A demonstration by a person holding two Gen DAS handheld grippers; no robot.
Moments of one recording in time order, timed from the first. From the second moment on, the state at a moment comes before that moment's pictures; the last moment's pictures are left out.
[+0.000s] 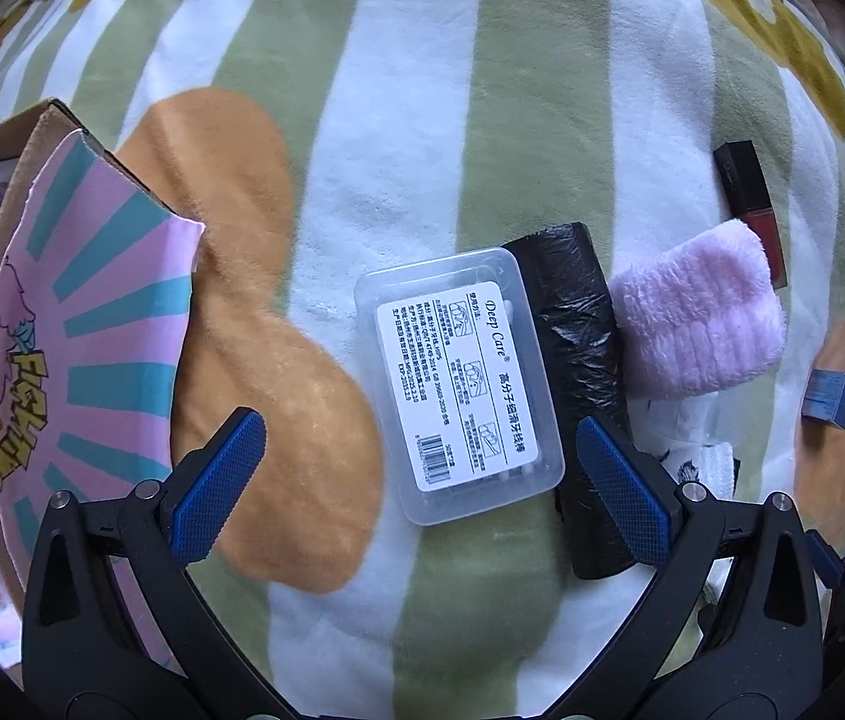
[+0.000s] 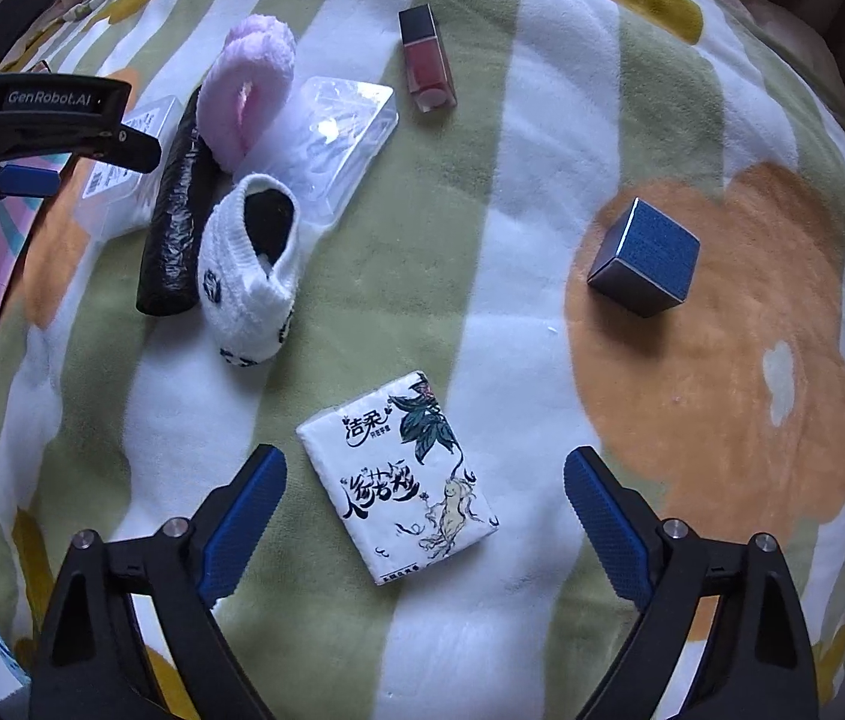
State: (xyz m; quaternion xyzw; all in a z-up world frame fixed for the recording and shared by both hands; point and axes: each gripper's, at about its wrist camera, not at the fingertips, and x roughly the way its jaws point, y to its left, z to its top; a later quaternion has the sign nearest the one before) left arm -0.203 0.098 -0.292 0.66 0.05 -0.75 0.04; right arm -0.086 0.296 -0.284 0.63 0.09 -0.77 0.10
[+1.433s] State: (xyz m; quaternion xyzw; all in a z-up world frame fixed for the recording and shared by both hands) left arm -0.197 0.067 -0.202 0.63 0.08 -0.78 -0.03; right arm -0.084 0.316 -0.198 0.59 0.06 -0.80 0.09
